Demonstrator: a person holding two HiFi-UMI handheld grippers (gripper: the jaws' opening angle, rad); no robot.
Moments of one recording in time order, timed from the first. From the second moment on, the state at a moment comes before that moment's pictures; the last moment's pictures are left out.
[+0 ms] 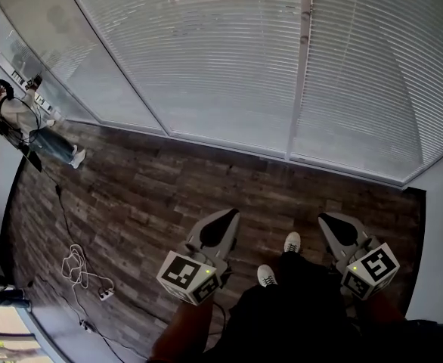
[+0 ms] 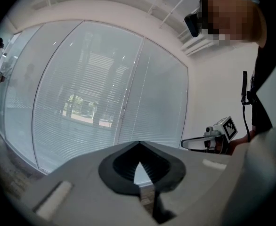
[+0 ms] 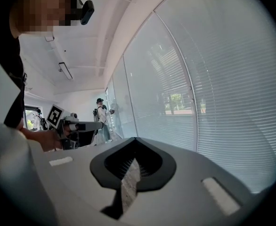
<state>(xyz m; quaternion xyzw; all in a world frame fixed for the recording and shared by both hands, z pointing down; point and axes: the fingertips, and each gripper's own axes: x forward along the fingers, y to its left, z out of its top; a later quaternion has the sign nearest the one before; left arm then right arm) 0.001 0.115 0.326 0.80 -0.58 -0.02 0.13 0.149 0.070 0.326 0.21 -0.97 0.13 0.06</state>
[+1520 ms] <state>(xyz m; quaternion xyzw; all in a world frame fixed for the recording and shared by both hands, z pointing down) -0.017 -0.121 0.334 0.84 -0.53 -0.01 0.13 0.104 -0.160 0.369 0.24 -0.95 0.16 0.06</state>
